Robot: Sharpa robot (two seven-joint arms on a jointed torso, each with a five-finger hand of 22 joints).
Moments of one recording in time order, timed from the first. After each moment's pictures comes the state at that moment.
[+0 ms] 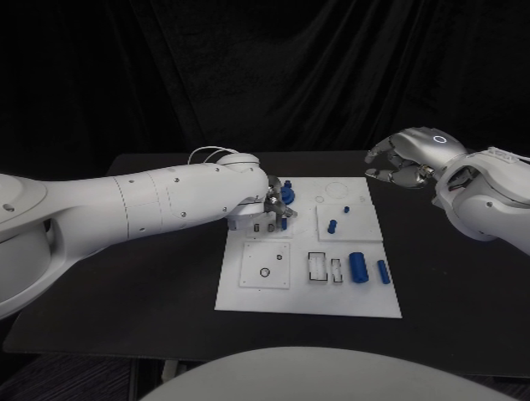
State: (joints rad) left arm 1.28 -0.41 -0.21 1.20 -0.98 0.10 -0.60; left_hand 1.11 0.15 0.00 0.21 0.22 0.91 0.05 0.46 0.75 1.47 -0.01 1.57 1.31 1.46 -0.06 1.57 1.31 0.03 1.47 0.05 1.55 1.31; right arm 1.37 -0.94 -0.25 1.57 -1.64 -0.44 -0.17; right_hand 1.45 -0.03 0.14 0.27 0.29 0.89 0.10 0.08 0.39 1.47 0.00 1.57 1.31 1.47 -0.06 1.54 1.31 0.03 1.47 0.05 1.38 1.31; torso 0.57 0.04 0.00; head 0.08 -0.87
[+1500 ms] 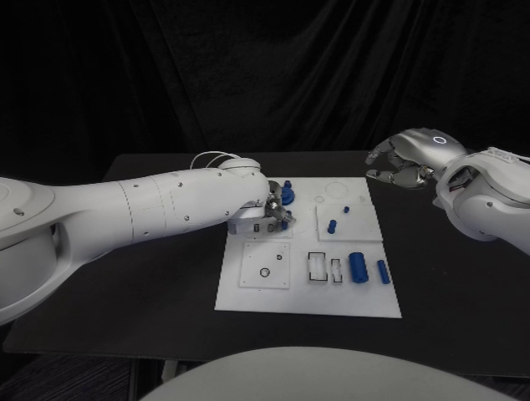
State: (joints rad) left arm 1.26 -0.40 -0.21 1.18 -0.98 0.13 -0.59; left_hand 1.13 0.13 0.04 0.17 0.24 0.91 0.06 0.43 0.80 1.47 -0.01 1.57 1.31 1.46 -0.06 1.57 1.31 0.03 1.47 0.05 1.54 1.31; right arm 1.37 -0.94 -0.25 1.57 -1.64 -0.42 -0.18; right_hand 1.45 -0.03 0.14 0.27 0.29 0.90 0.10 0.08 0.39 1.47 0.00 1.57 1.31 1.47 -0.06 1.54 1.31 0.03 1.47 0.05 1.38 1.31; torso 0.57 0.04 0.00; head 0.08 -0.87
